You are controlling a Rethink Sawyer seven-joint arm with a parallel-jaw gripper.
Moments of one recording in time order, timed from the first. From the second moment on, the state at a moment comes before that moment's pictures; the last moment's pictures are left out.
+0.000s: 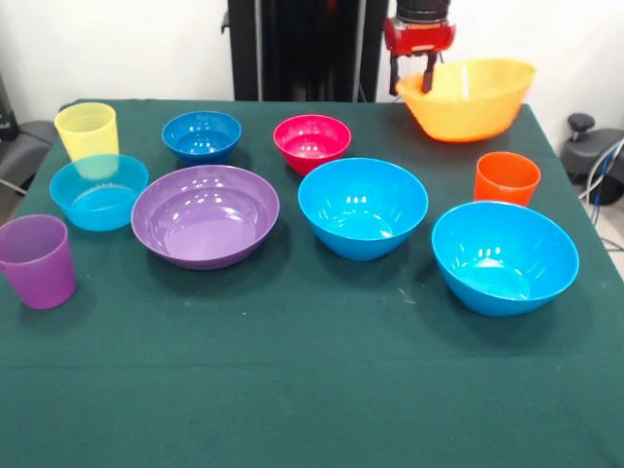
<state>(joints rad) 0.06 -0.36 -0.09 2.38 -0.20 -0.55 1.73</state>
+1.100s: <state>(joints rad) 0.08 -0.17 -0.12 2.35 -0.22 -0.64 1.78</state>
